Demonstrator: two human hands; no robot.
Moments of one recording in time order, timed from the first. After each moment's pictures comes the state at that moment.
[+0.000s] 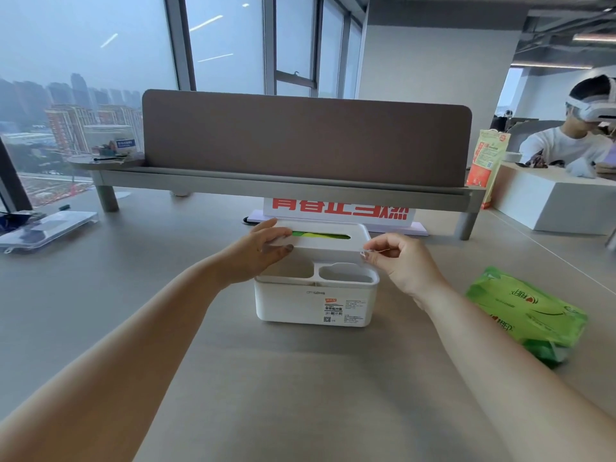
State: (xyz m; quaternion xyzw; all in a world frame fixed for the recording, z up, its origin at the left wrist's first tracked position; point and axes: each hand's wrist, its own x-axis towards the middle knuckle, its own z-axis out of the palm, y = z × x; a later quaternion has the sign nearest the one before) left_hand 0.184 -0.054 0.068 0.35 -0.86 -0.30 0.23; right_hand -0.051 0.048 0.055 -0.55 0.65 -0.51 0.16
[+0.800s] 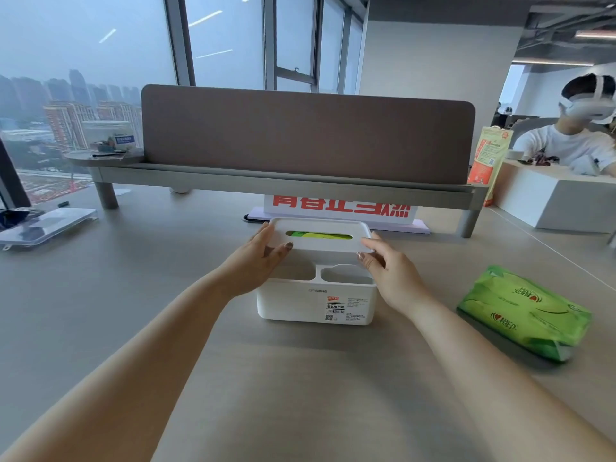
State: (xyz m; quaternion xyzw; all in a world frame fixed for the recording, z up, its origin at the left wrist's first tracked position) left_hand 0.181 -0.050 0.050 0.44 -0.81 -0.30 0.26; right_hand -0.035 0.046 0.037 -0.59 0.67 -0.43 0.12
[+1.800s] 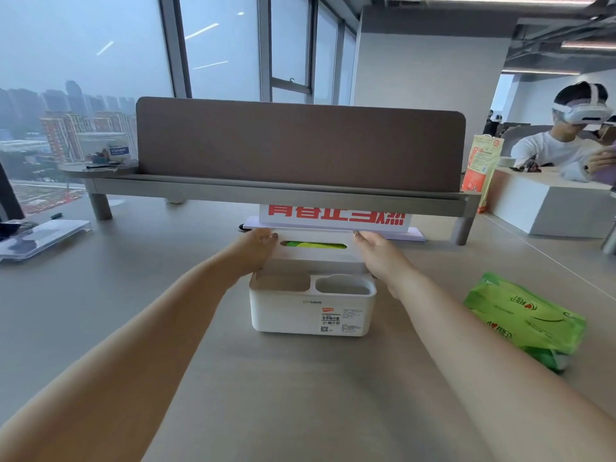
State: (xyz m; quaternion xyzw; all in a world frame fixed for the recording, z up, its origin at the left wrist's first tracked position) left_hand 0.166 -0.060 0.082 0.50 -0.73 -0.38 0.27; right_hand -0.041 0.014 0.063 -0.51 0.68 -0.45 0.26
